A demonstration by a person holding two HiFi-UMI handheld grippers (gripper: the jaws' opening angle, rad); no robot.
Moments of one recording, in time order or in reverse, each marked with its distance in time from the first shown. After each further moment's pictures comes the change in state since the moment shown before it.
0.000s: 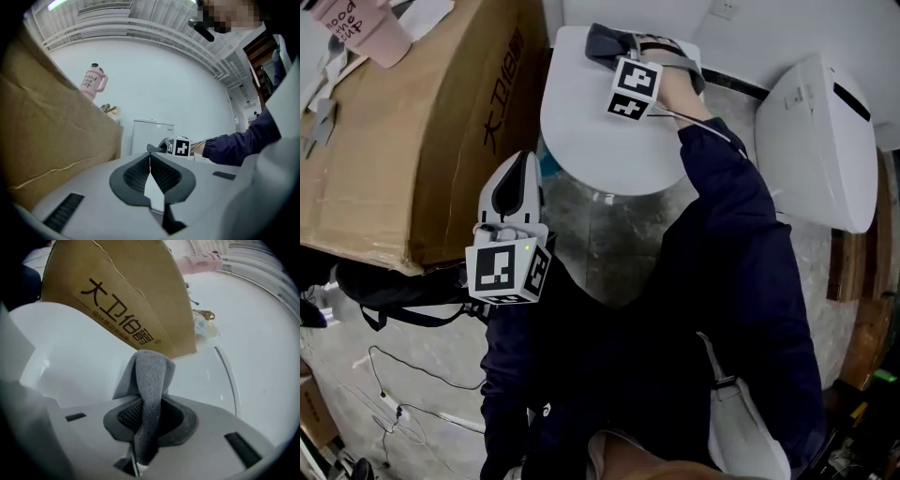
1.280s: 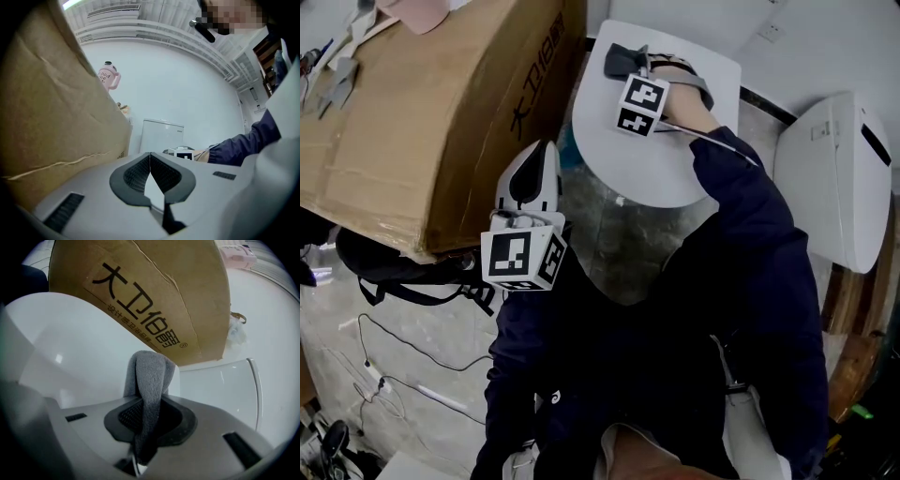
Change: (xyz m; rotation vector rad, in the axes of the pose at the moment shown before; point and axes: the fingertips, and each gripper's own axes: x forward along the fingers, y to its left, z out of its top) left arm 0.008 0.032 -0.013 -0.071 -0.017 0.096; right arm 0.031 0.063 0.036 -0.111 0.033 0.157
